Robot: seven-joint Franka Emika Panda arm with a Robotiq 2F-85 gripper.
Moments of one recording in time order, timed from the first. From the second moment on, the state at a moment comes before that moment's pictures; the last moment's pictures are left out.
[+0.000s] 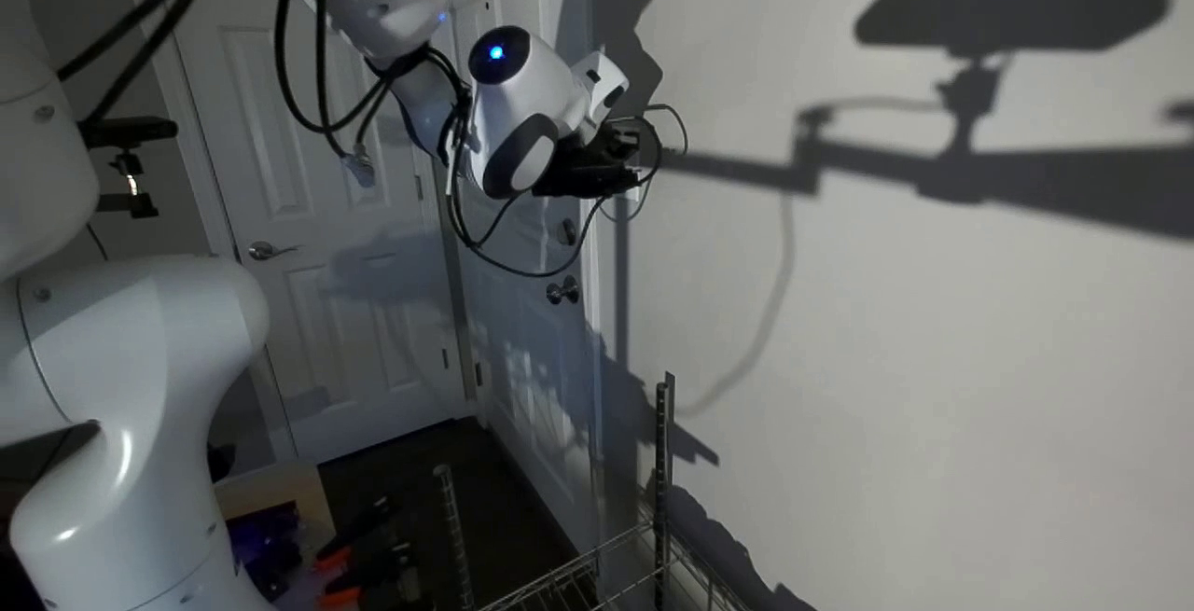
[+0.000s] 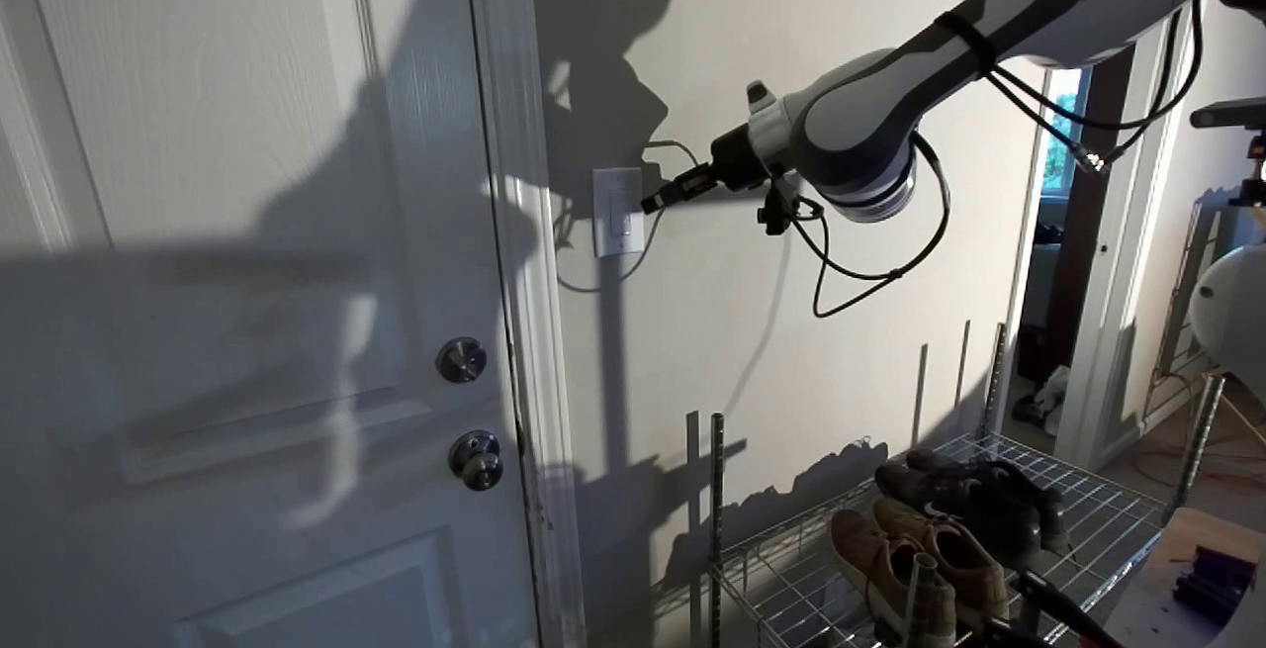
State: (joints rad) arm 1.68 -0.43 -1.38 -2.42 0.00 3.46 -0.54
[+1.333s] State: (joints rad) arm 1.86 -0.57 -1.56 -2.36 -0.24 3.46 -0.45
